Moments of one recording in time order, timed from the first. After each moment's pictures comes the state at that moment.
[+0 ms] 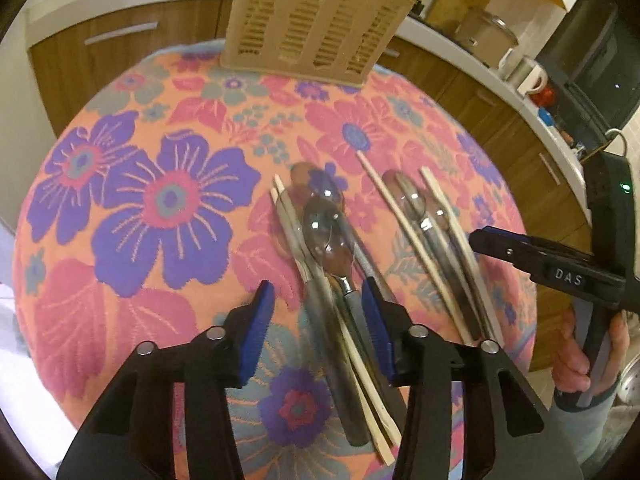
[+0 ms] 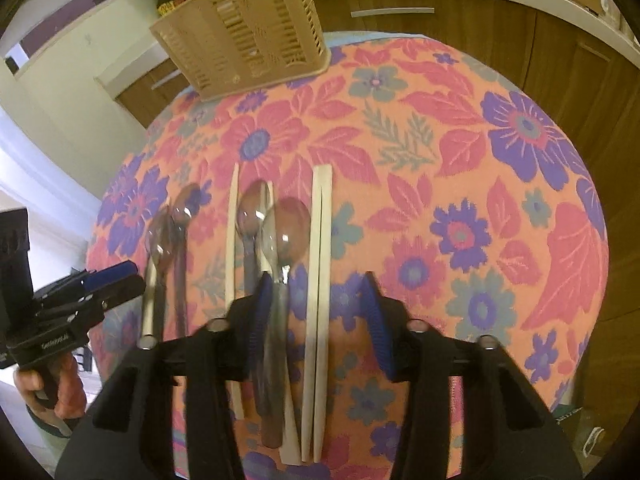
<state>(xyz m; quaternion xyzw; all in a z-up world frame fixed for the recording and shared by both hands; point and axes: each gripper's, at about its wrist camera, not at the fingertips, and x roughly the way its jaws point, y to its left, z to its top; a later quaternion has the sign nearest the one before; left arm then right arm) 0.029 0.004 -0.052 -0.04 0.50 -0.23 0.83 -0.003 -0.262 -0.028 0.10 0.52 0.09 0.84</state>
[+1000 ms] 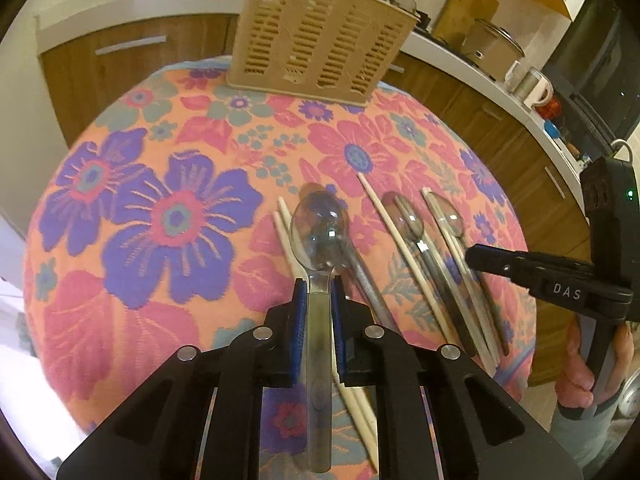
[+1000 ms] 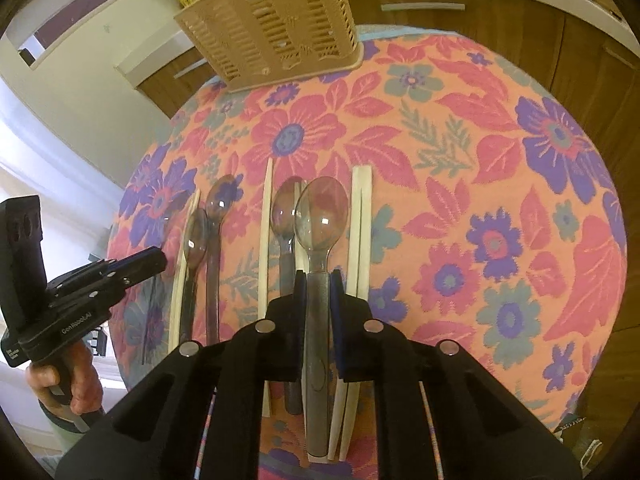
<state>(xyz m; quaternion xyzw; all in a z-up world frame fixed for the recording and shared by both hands) 0.030 0.004 -0.035 -0.05 0.48 -0.21 0.85 0.006 -0.251 -0.021 0.11 0.53 0.13 0.83</state>
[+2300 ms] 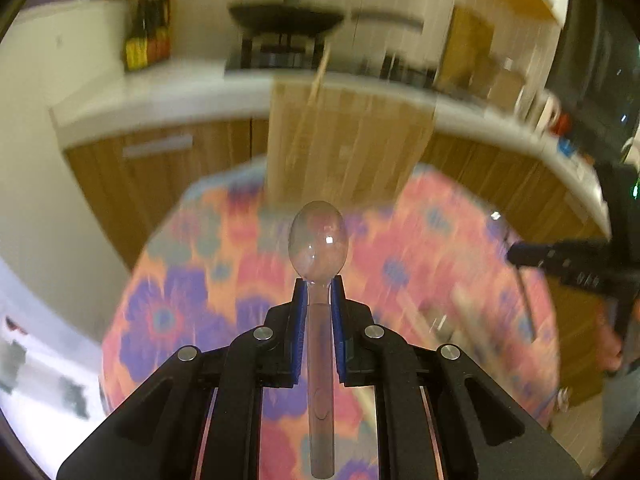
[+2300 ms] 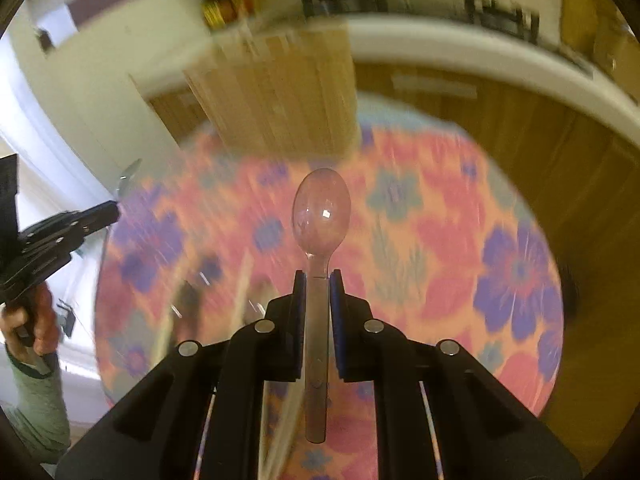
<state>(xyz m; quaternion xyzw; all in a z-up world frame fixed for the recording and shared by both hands) 0.075 0.024 0.047 -0.01 0.36 -0.19 0.91 0.060 -0.273 0.047 0.03 0.46 0.16 0.87</state>
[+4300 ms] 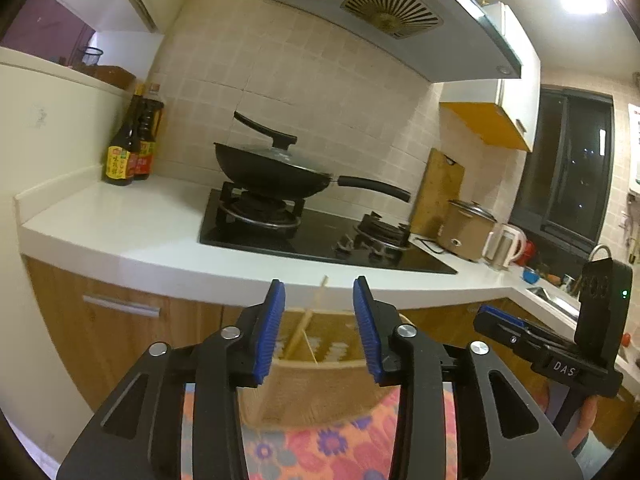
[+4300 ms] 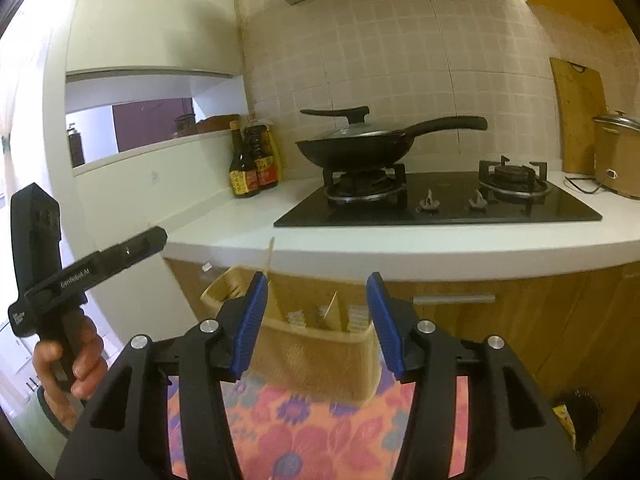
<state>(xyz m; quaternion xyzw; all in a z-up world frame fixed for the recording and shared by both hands) 0.151 0.034 0.118 -0.12 0.15 -0.24 0.95 0.119 -0.255 0.123 0.06 0.19 0.17 0.96</state>
